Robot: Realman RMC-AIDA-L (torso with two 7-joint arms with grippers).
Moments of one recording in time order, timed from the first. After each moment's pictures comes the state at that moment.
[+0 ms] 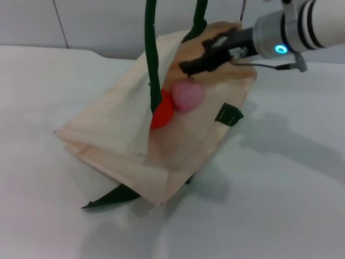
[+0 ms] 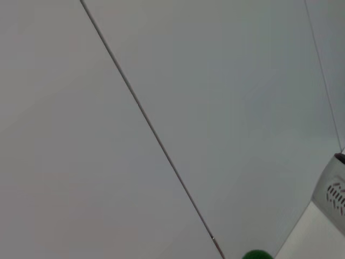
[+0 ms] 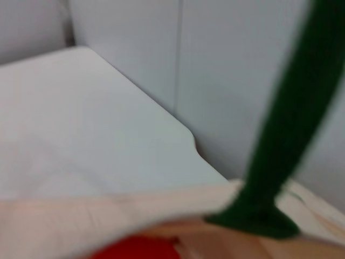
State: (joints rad) left arm -0.74 -2.03 1.35 2.03 -0.47 -1.44 0.42; right arm 1.03 2.02 -1.36 -0.62 1.06 0.88 -1.04
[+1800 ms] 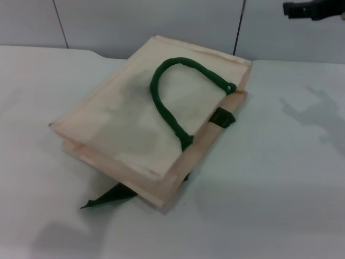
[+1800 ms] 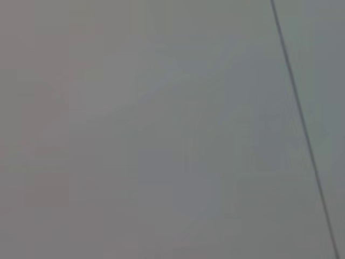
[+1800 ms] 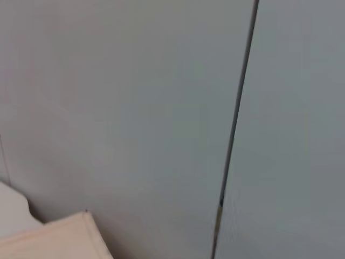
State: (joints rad) left arm -0.47 -2.03 1.30 1.94 -0.52 -1.01 0.43; right arm 0.65 2.03 -1.14 -1.29 0.74 1.01 -0.73
